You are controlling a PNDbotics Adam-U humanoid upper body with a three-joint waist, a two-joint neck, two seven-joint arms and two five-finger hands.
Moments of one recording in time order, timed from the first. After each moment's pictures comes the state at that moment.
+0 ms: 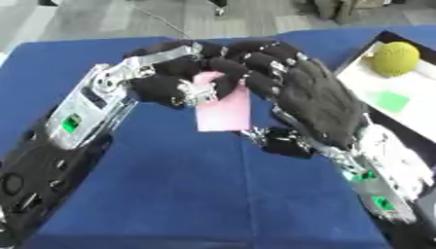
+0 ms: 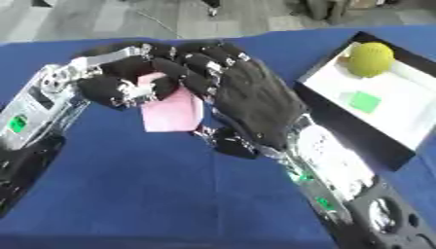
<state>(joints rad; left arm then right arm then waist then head) -0.69 0.42 -0.41 -1.70 0.37 0.17 -0.67 -0.54 -0.28 0.54 -1.93 1.11 -0.19 -0.05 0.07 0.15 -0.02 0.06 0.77</state>
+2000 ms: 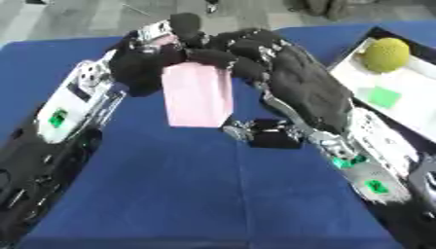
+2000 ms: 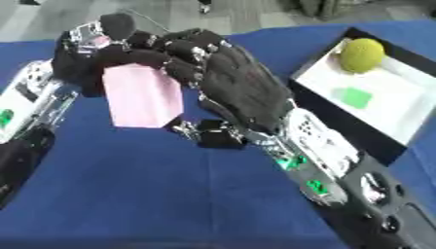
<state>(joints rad) -0.75 0.39 -0.37 -1.62 0.49 0.08 -0.64 -0.66 -0.33 0.59 -1.92 0.91 -0.24 0.01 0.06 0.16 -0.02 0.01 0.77</state>
